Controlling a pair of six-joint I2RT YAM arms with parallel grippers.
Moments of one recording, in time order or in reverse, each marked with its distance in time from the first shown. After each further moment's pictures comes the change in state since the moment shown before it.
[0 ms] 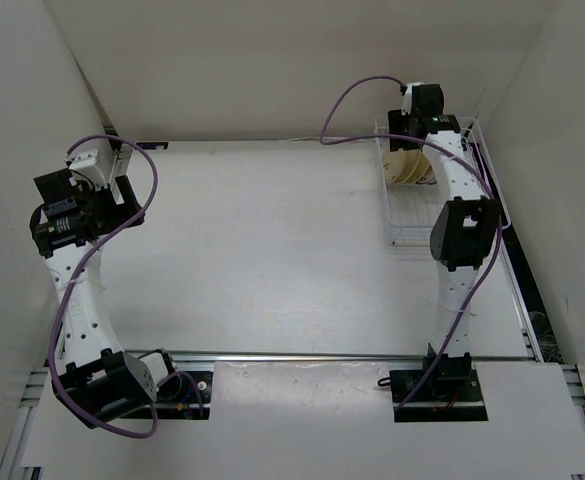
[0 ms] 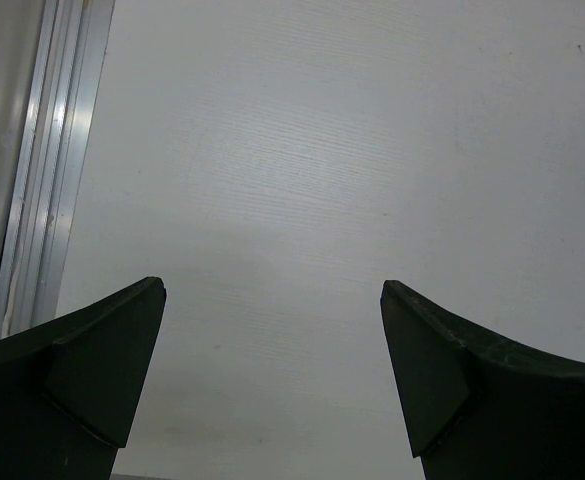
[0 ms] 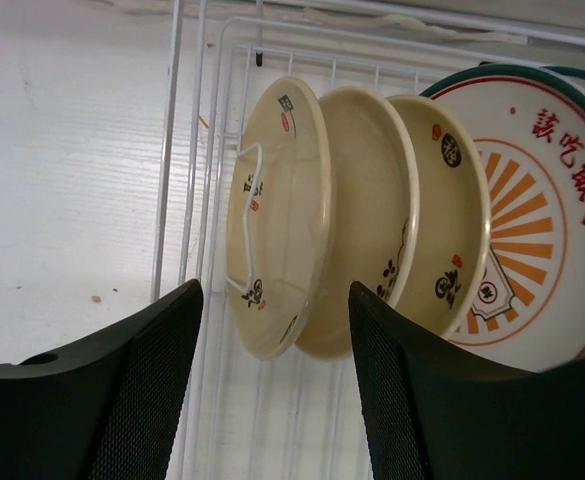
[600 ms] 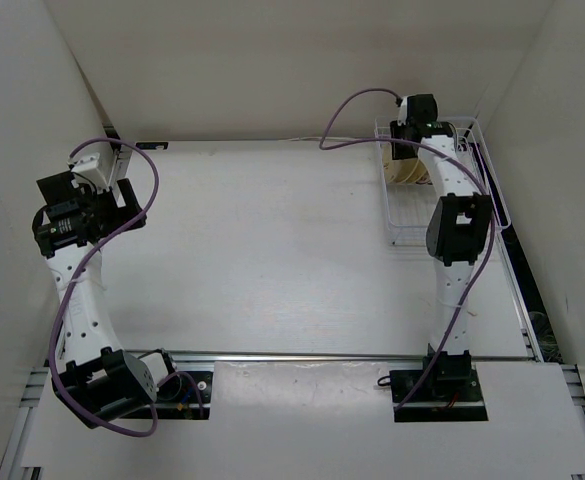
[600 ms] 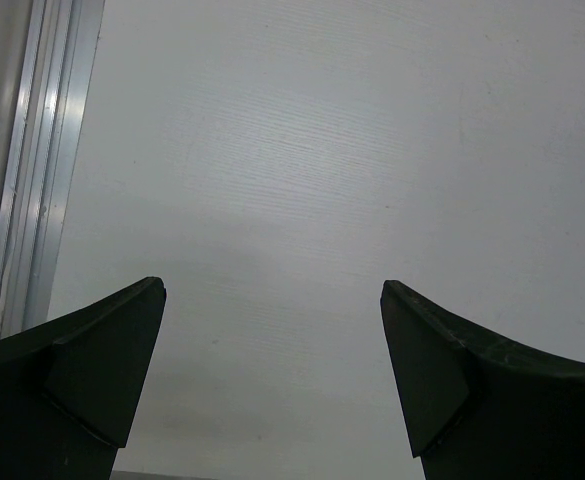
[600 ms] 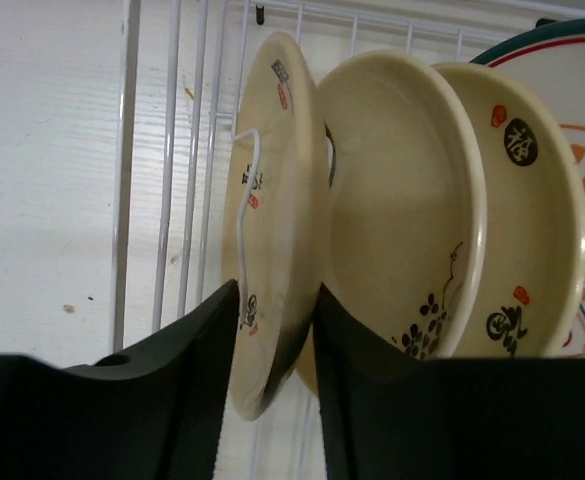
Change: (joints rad) left arm 0.000 0.000 -0.027 0.005 0.000 0.000; right arm -0.008 0.098 0.020 0.001 -0.021 0.004
